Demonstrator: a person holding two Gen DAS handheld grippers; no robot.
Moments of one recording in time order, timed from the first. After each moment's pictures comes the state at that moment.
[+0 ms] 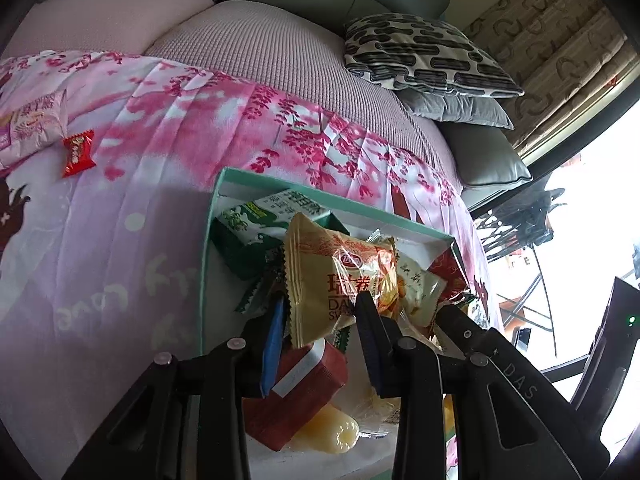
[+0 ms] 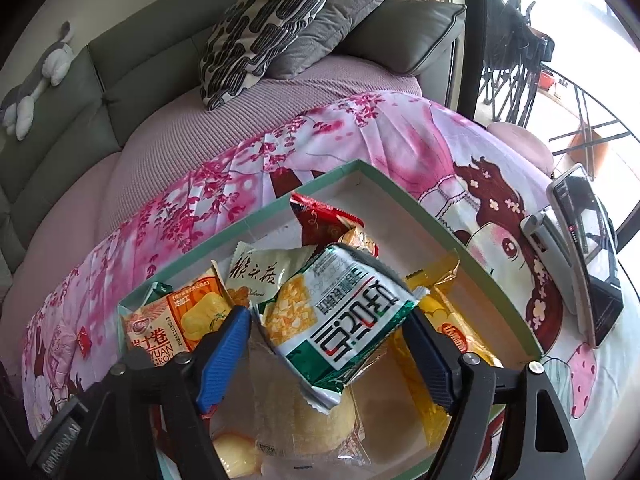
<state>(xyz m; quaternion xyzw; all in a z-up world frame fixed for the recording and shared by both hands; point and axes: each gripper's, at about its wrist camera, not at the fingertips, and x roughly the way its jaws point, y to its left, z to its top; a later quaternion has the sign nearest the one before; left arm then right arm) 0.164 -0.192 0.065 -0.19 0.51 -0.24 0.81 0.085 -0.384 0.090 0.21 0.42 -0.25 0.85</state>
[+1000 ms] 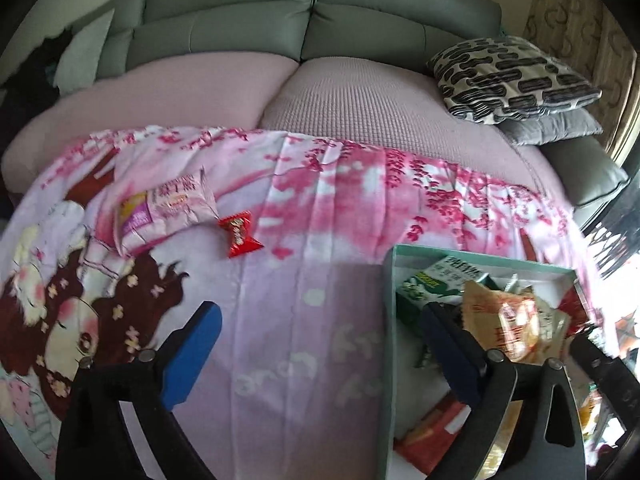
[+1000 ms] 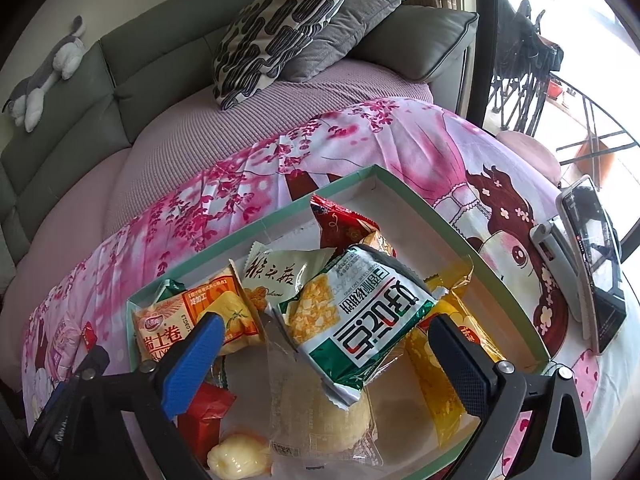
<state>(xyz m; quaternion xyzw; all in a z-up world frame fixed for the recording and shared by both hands) 0.178 -0.150 0.073 -0.04 0.45 -0.04 0.89 0.088 -0.375 0.091 0.21 0.41 -0.24 0.85</state>
